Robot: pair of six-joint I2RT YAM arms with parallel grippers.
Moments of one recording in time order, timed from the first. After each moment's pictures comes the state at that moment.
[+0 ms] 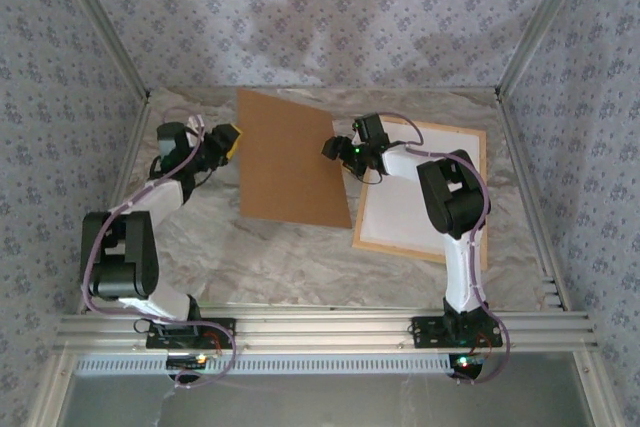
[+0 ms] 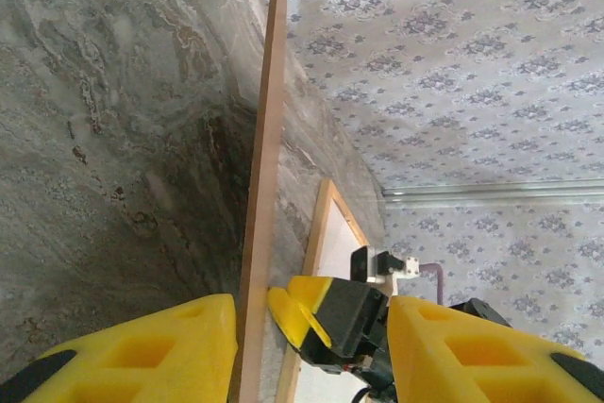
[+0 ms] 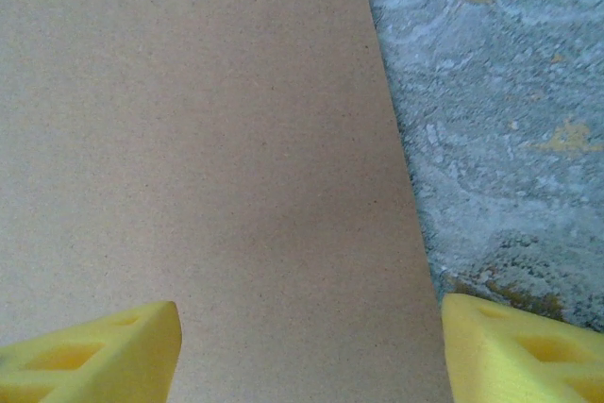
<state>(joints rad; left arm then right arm) -0.02 1.52 0.83 0.32 0.63 -1.10 0.42 2.12 1.38 -0.04 -0.40 0.83</state>
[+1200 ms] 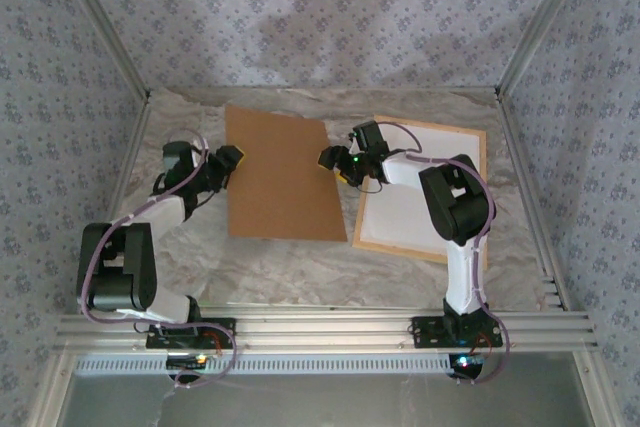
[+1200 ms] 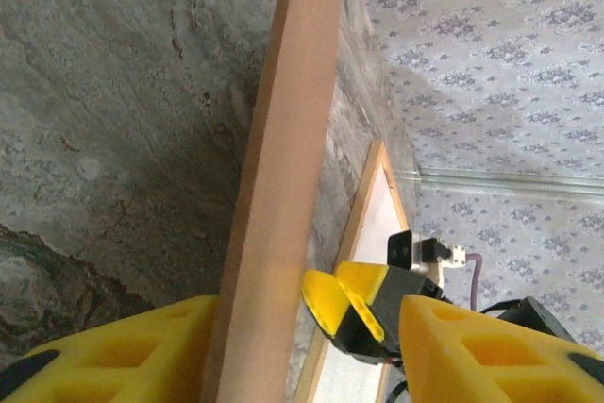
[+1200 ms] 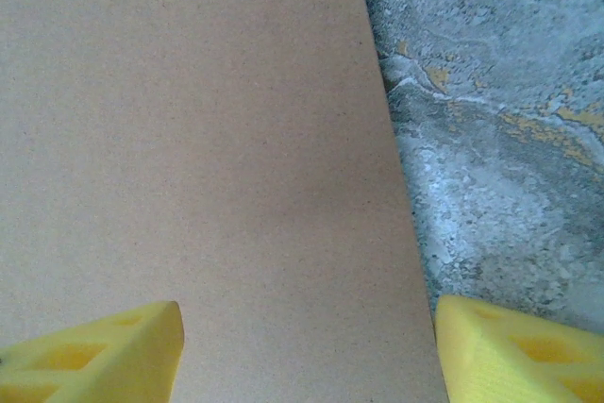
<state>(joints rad) -0.02 1.47 0.69 0.25 0.62 -1.10 0.45 2.05 1.27 -0.02 -0.46 0.87</state>
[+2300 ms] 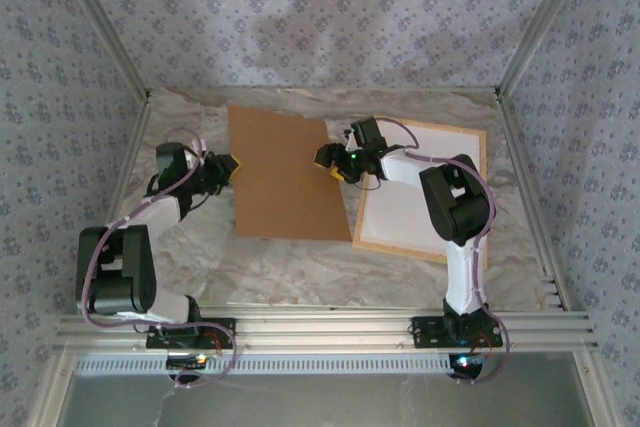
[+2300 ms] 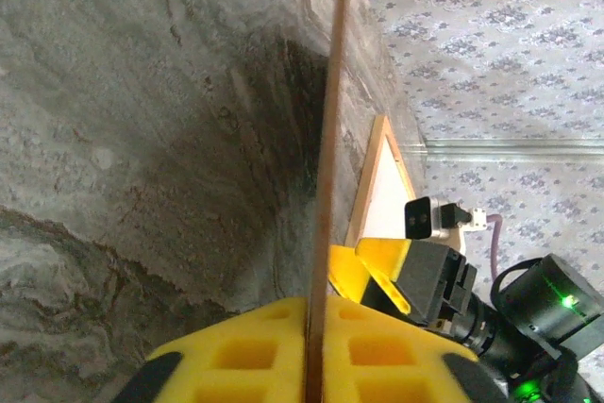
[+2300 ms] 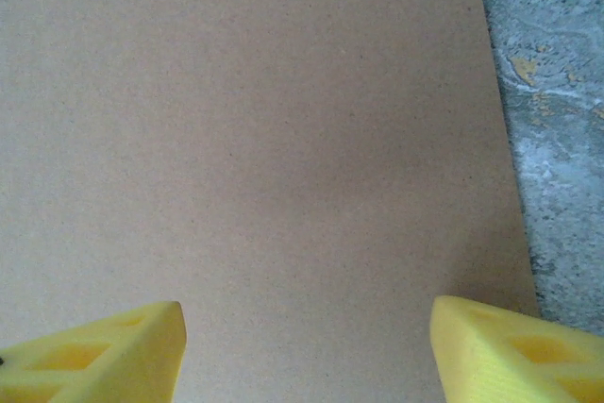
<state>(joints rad) 0.02 1.45 0.69 0.21 0.70 -0.99 0.45 2.05 1.32 -0.07 -0.51 0.83</state>
